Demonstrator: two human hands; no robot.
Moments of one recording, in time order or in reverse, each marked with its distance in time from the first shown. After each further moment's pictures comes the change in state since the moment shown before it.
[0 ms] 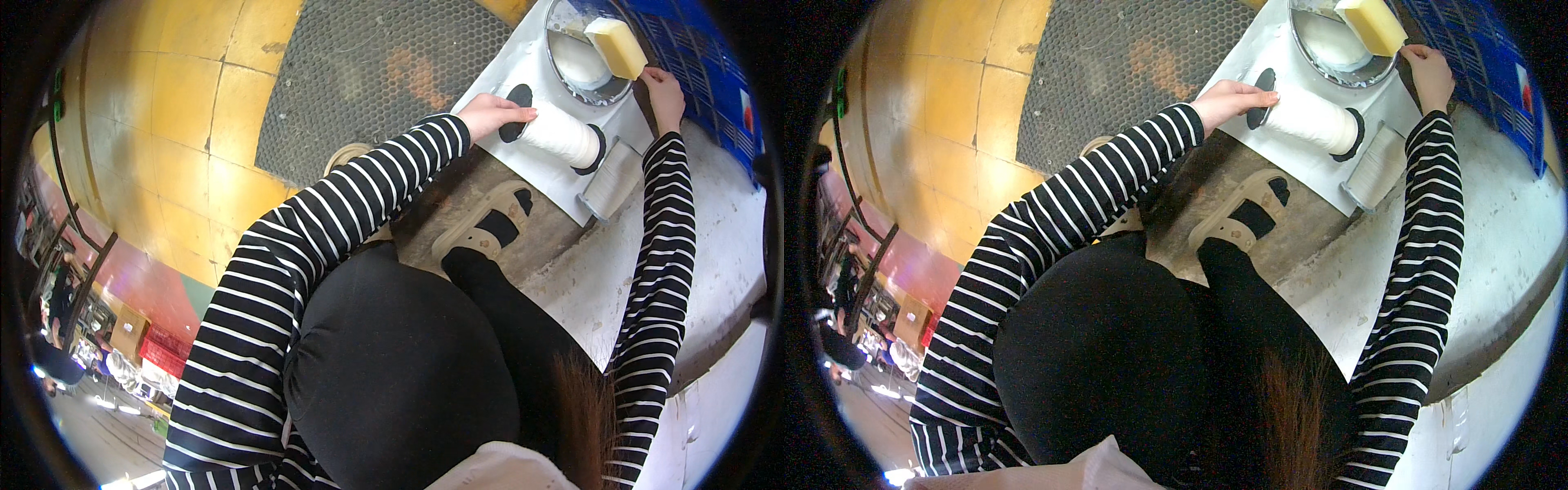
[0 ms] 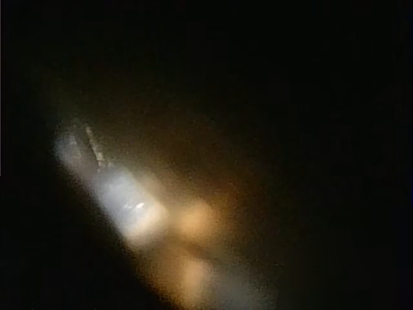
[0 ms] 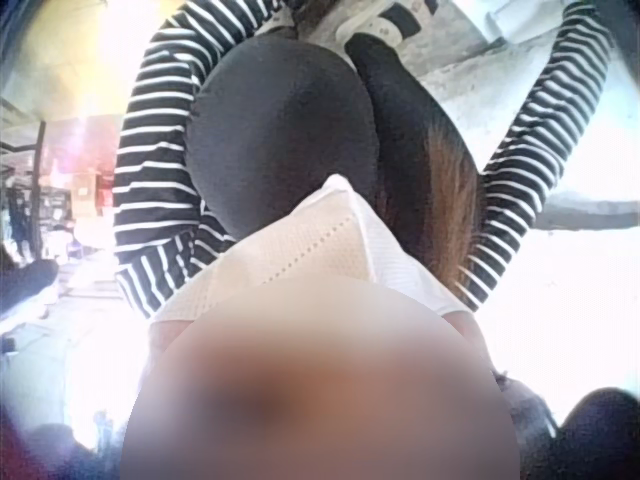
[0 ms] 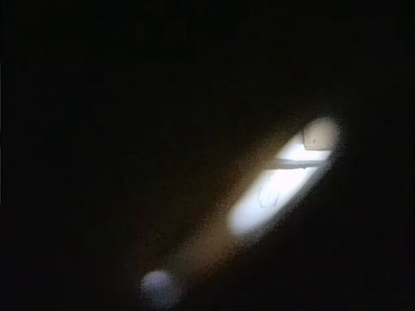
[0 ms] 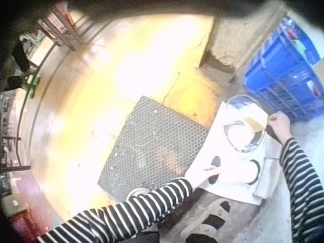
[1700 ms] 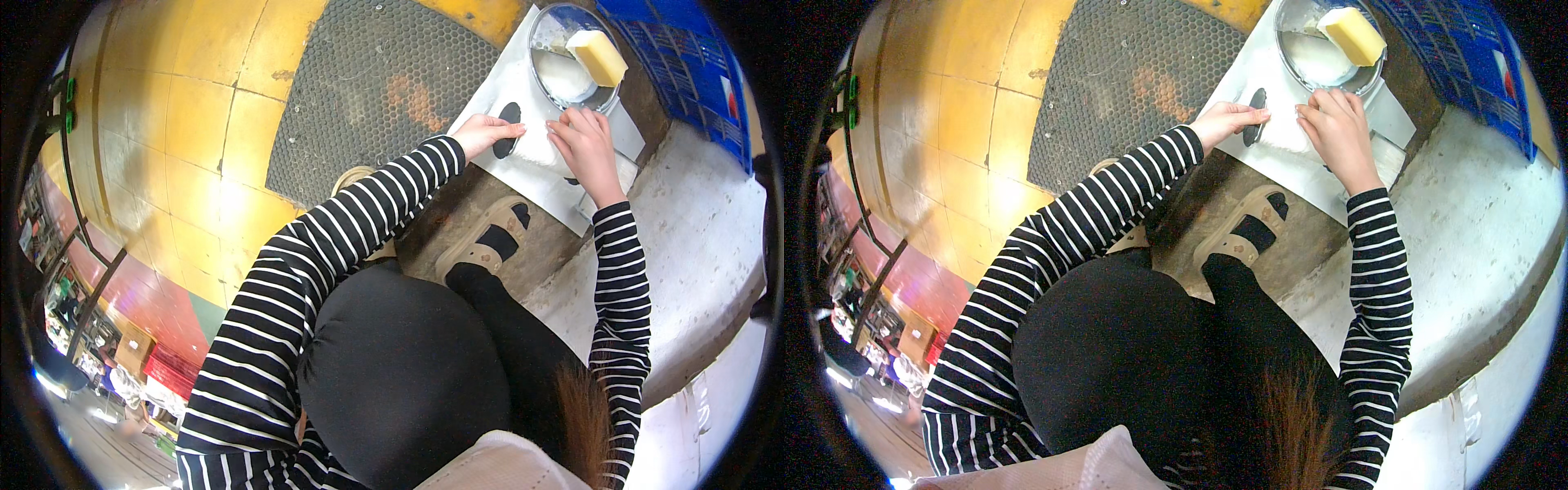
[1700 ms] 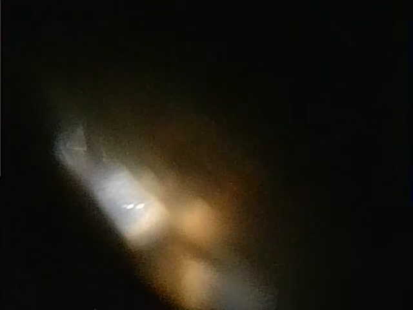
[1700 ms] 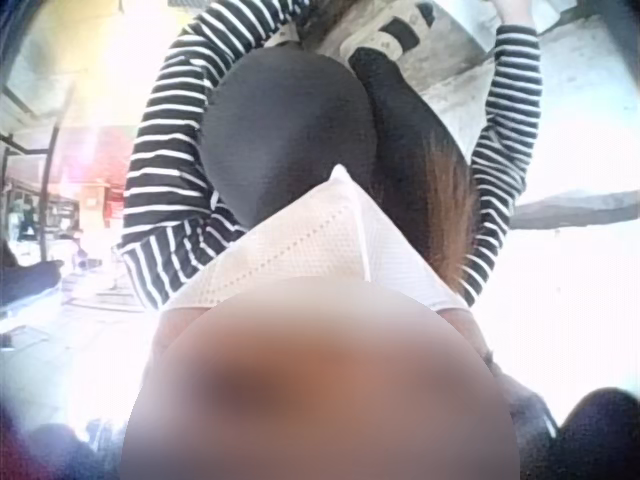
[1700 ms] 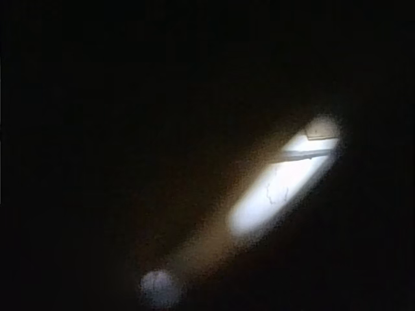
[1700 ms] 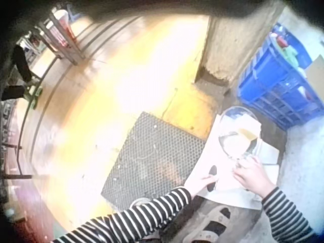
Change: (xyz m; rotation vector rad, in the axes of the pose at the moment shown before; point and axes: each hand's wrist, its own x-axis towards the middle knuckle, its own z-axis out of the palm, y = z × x) left_hand -0.006 0.006 0.003 -0.040 0.005 0.028; right_hand -0.166 -0.134 -0.035 0.168 0.009 -0.790
